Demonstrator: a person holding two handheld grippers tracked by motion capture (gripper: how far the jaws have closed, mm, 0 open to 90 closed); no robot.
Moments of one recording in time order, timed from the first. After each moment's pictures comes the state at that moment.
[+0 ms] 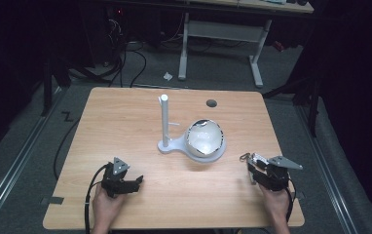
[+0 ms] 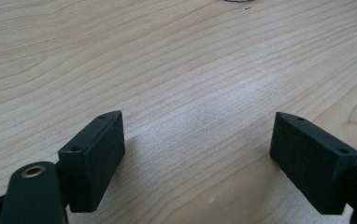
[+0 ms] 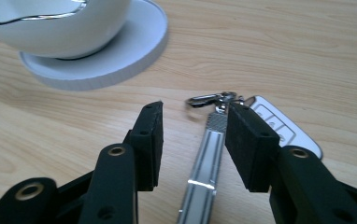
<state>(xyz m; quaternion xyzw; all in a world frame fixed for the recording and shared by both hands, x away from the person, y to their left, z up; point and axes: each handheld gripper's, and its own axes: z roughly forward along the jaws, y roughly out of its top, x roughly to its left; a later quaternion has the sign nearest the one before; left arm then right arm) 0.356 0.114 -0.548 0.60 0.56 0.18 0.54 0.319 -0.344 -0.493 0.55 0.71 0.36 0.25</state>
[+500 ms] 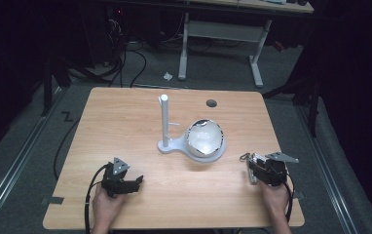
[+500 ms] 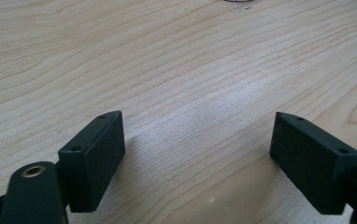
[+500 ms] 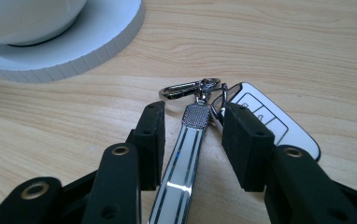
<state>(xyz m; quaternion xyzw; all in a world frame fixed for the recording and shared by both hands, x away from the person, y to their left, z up) 0.356 0.114 -0.548 0.60 0.56 0.18 0.54 0.341 -0.352 -0.508 0.57 0.71 0.33 0.23</state>
